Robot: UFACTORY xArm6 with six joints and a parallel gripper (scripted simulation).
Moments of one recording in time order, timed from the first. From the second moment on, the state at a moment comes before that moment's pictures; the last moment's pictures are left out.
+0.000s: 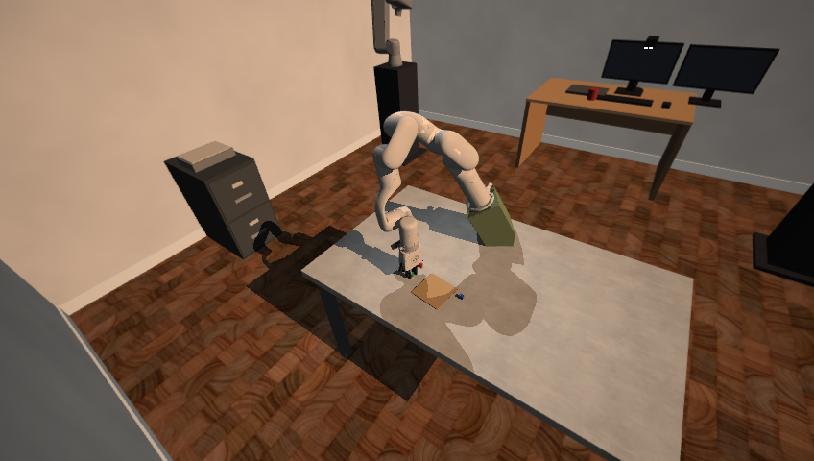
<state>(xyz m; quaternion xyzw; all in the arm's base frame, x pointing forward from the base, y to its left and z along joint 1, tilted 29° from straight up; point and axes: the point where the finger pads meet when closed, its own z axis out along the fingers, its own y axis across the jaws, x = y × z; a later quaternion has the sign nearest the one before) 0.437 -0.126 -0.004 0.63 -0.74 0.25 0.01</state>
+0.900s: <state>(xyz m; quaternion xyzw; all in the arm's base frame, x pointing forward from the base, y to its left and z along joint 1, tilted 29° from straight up) 0.437 -0.126 -0.004 0.63 -0.74 0.25 0.01</state>
